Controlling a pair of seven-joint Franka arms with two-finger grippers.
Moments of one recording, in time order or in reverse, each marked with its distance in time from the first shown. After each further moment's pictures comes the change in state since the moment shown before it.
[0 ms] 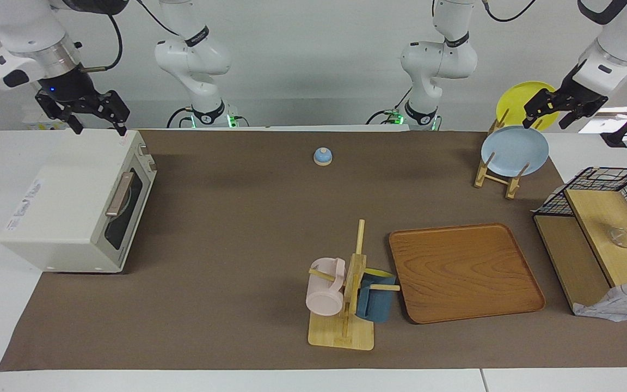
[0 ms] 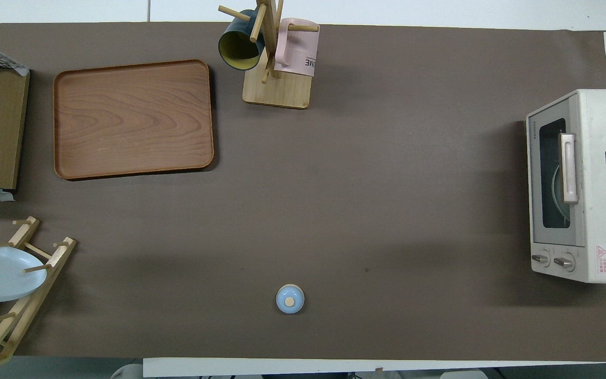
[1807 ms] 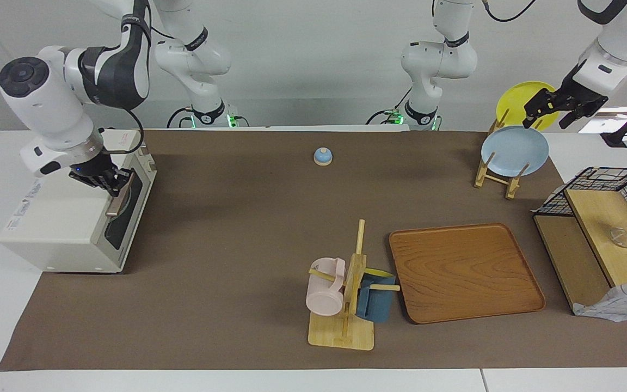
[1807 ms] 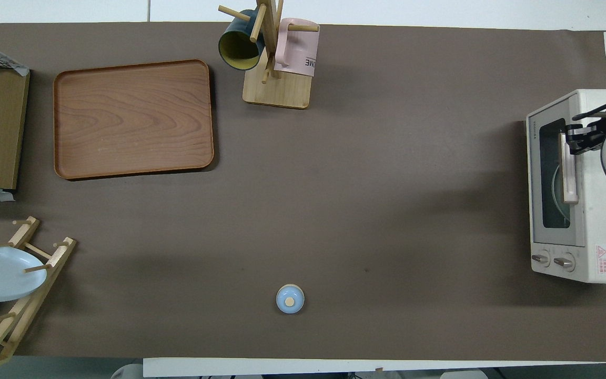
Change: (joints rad) left arm 0.000 0.000 0.000 0.000 0.000 0.000 0.000; right arm -0.004 0.153 0.001 -0.197 -0.093 0.314 0.030
